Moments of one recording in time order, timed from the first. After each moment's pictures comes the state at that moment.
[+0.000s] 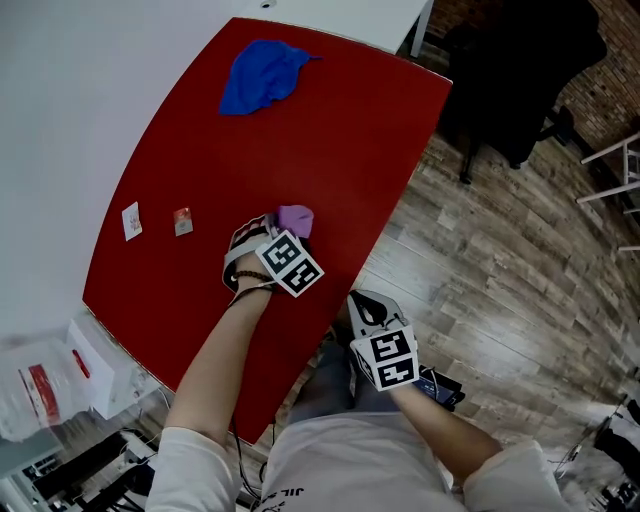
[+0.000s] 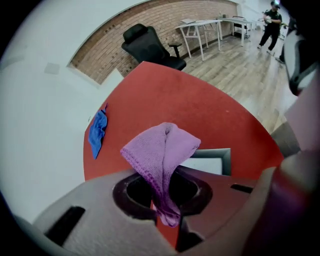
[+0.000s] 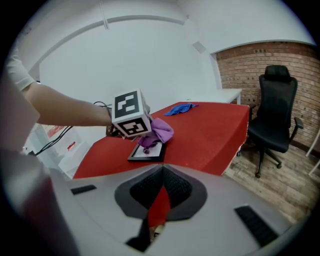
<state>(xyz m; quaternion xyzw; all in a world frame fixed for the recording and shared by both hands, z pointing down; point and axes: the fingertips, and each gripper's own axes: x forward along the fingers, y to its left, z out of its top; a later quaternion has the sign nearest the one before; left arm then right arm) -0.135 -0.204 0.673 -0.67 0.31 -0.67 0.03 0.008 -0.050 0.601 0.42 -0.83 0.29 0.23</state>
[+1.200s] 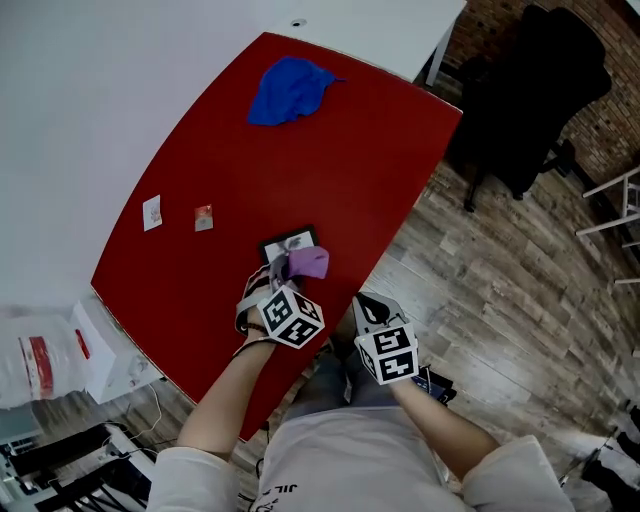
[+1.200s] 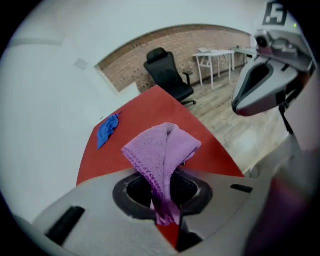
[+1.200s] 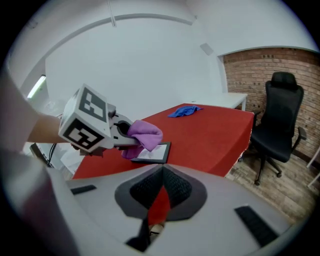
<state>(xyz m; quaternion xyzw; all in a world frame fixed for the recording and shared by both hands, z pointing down) -0.116 -0.114 0.618 -0.75 0.38 -0.54 -0.02 0.005 -0.050 0.586 0.40 -0.84 0.27 0.25</state>
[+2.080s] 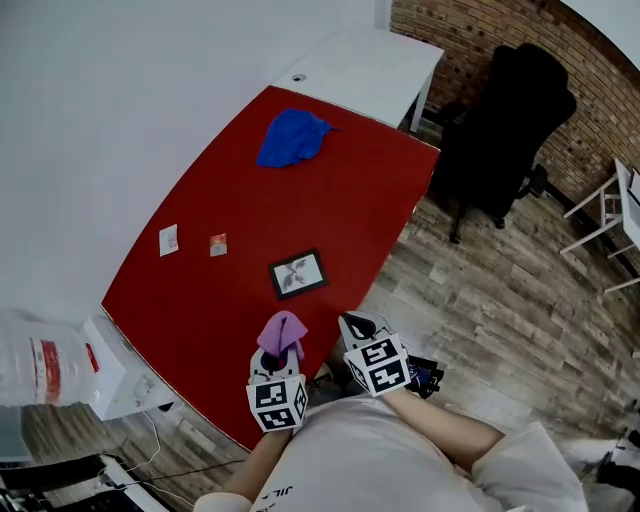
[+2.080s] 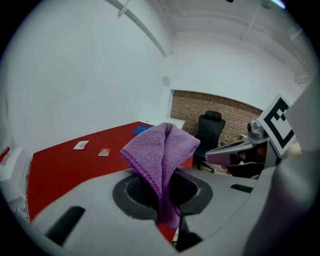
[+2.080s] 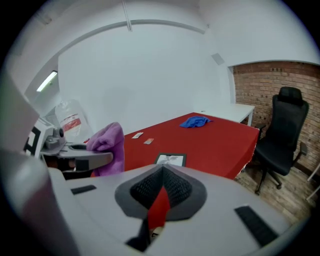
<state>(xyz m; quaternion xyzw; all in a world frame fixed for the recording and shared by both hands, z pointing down) -0.158 0.031 0.496 -0.72 0.63 -0.17 -0.23 -0.036 -0.009 0.506 0.38 -0.86 0.23 0.24</state>
